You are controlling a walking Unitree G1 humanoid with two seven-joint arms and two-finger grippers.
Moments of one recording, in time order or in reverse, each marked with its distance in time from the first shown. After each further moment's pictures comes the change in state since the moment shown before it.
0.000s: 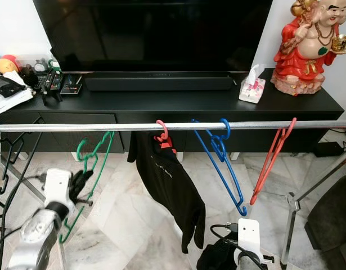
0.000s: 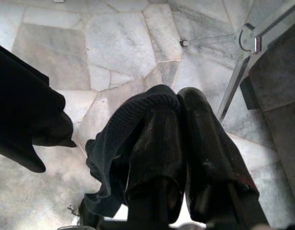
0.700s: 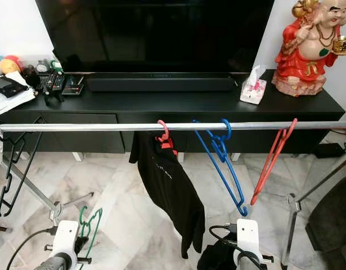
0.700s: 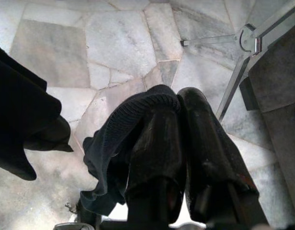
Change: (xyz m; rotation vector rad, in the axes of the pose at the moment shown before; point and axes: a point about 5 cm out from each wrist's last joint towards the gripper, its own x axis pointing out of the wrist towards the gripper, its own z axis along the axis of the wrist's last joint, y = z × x) left arm -0.039 -0.020 -0.112 -0.049 0.579 0.101; right arm -0.001 0.000 -0.002 -0.021 0.003 0.007
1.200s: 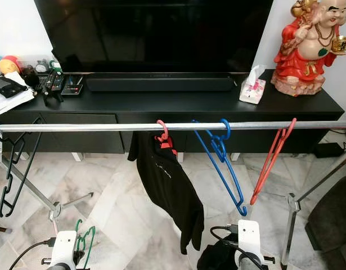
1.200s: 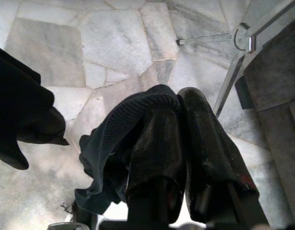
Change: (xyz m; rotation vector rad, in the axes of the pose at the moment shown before) left arm -0.004 0.007 -0.018 -0.032 0.080 0.059; right arm 0.000 -0.006 -0.002 -0.004 0.003 -0.014
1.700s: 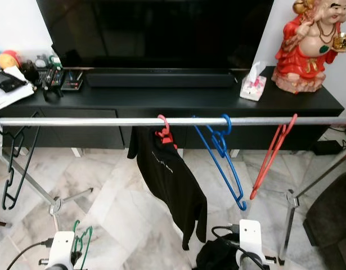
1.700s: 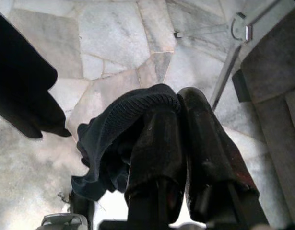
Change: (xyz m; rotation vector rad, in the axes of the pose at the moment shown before) left arm -0.001 0.002 -0.003 0.005 0.010 0.011; right arm 0.000 0.001 0.001 0.002 -0.002 0.003
